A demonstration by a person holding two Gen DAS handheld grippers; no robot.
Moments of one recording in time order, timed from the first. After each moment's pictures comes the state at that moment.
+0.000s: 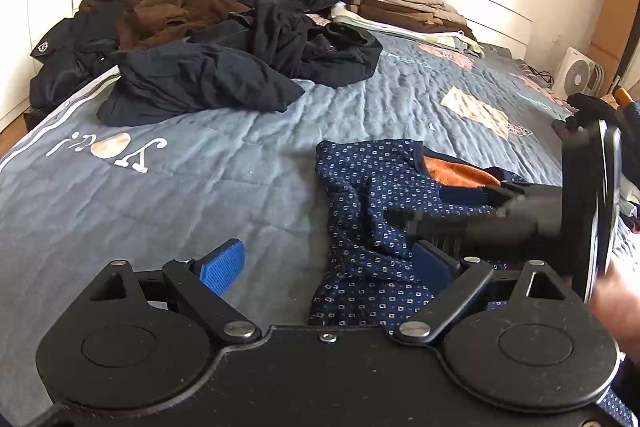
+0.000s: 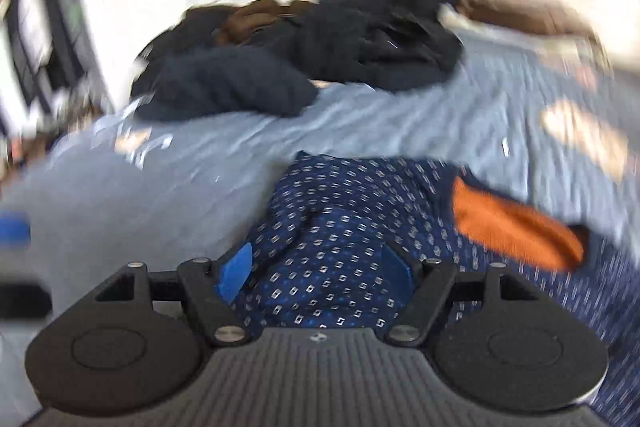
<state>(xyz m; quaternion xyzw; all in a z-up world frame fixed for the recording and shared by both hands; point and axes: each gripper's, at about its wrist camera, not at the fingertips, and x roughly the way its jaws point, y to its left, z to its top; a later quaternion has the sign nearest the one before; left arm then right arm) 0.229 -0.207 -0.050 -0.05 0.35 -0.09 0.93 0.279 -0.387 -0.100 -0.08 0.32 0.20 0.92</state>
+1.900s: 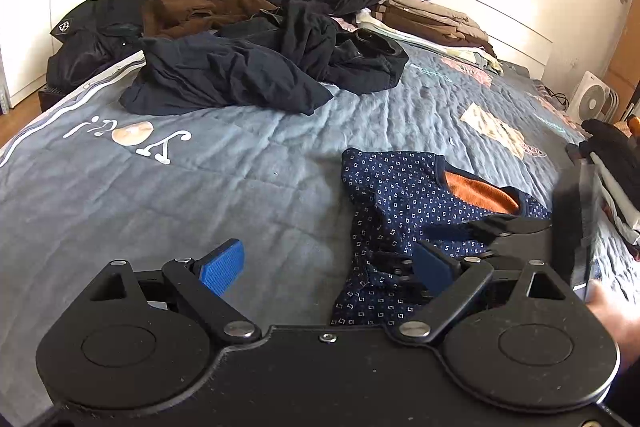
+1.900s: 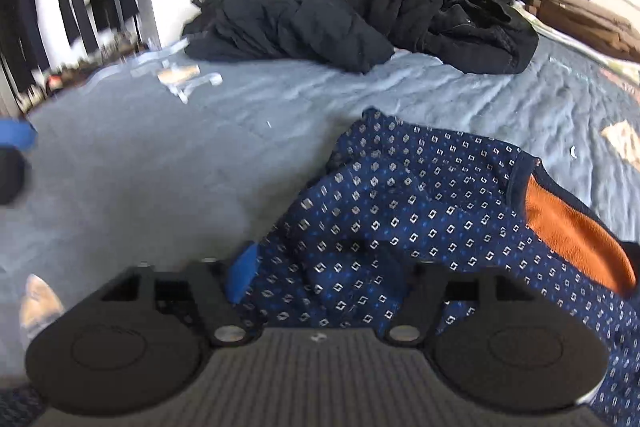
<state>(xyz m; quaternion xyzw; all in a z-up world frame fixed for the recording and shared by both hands) 0.233 -0.187 -0.048 -0.08 0.35 -0.08 0.93 0.304 -0.375 -0.110 -0.06 0.37 0.26 0.89</state>
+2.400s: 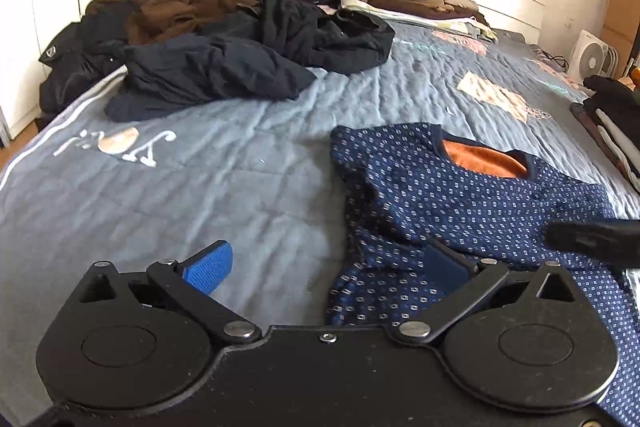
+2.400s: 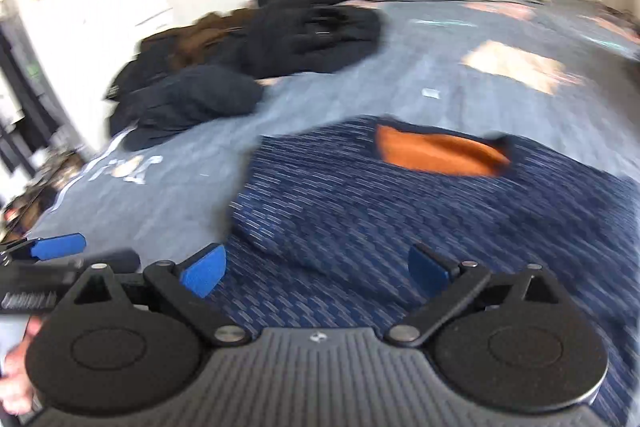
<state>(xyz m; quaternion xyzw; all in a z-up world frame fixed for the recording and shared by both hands) 0.229 -0.225 -0.067 -0.01 0.36 -0.08 0.93 0.202 -0.469 -0.061 0.08 0.36 0.09 0.93</state>
